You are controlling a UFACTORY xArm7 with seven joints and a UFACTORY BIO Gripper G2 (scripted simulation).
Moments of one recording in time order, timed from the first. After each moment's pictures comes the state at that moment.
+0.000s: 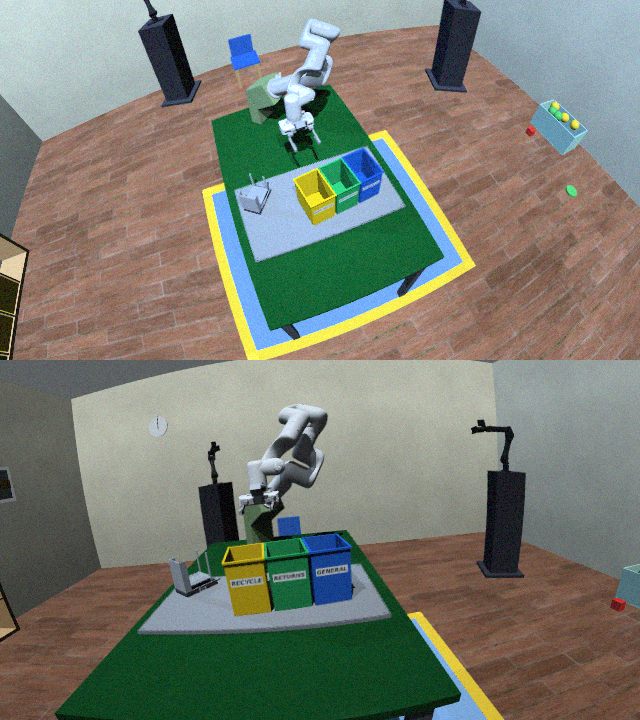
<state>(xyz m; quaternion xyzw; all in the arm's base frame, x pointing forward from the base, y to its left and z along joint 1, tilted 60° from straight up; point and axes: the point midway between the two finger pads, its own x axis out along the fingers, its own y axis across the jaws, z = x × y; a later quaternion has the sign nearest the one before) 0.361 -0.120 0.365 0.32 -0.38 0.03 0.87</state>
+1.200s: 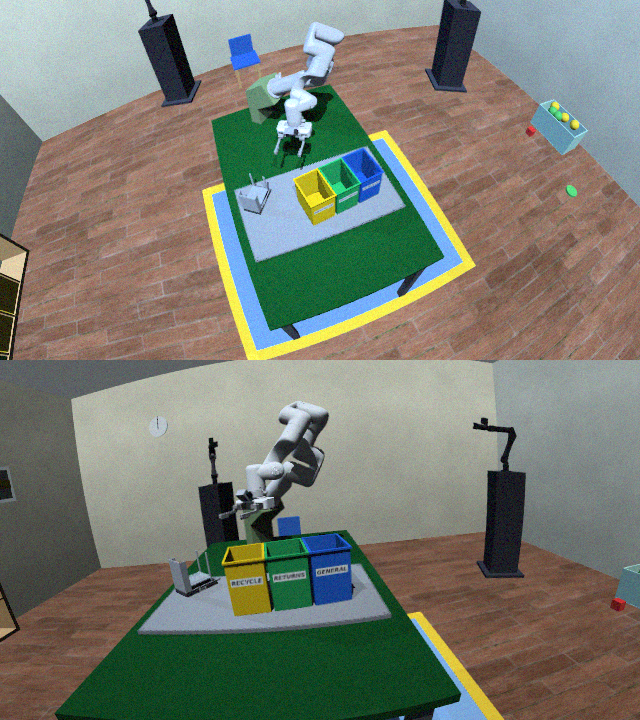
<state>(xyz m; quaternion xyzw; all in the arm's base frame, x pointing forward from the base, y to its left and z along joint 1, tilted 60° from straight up) 0.393 -0.181 0.309 0.42 -0.28 -0.22 0.84</state>
